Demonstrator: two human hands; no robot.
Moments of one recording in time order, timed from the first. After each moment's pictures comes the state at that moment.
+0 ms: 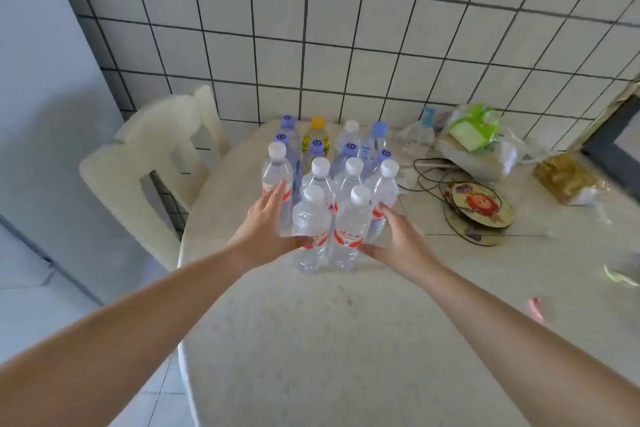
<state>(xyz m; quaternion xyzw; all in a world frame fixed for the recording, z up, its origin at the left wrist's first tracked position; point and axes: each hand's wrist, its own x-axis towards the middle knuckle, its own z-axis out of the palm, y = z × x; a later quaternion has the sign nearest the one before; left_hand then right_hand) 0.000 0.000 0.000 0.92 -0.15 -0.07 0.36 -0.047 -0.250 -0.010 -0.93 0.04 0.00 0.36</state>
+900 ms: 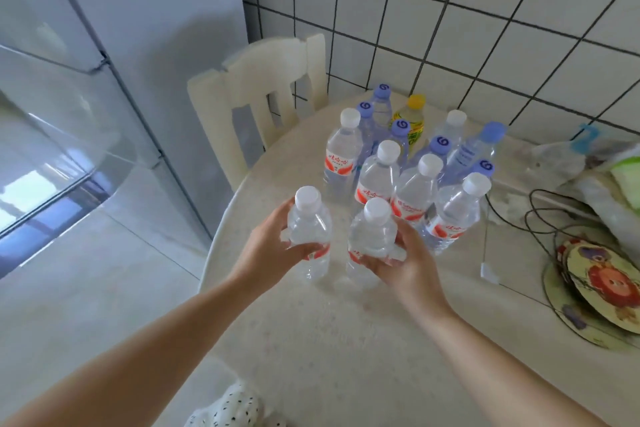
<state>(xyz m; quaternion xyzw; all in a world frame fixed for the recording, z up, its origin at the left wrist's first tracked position) -0.072 -0.024 -0.045 0.82 0.13 0.04 0.55 -0.019 -0.239 -0.054 -0.83 -0.10 0.06 0.55</state>
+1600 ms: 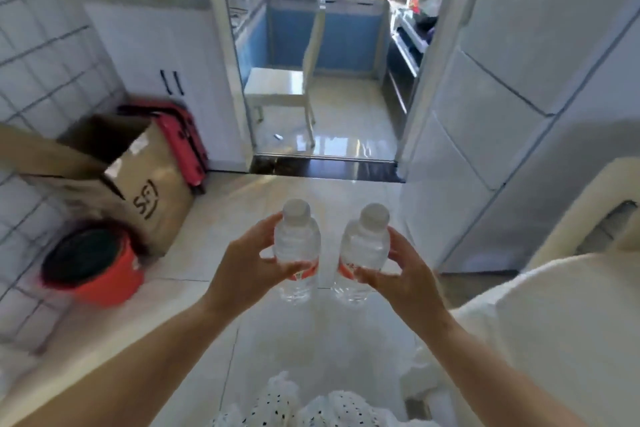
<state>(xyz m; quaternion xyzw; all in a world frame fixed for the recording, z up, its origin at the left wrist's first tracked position) -0.611 0.043 0.005 0.70 0.49 0.37 0.37 -0.383 -0.007 0.003 -0.58 -0.57 0.34 0.47</state>
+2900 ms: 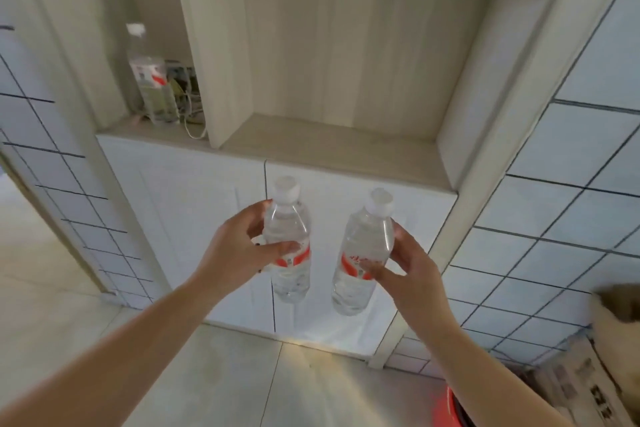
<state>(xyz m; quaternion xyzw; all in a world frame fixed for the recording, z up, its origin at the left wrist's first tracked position) -1.318 -0.153 0.068 0.04 0.84 0.54 -0.04 -1.288 0.091 0.057 0.01 -0.81 0.59 0.05</state>
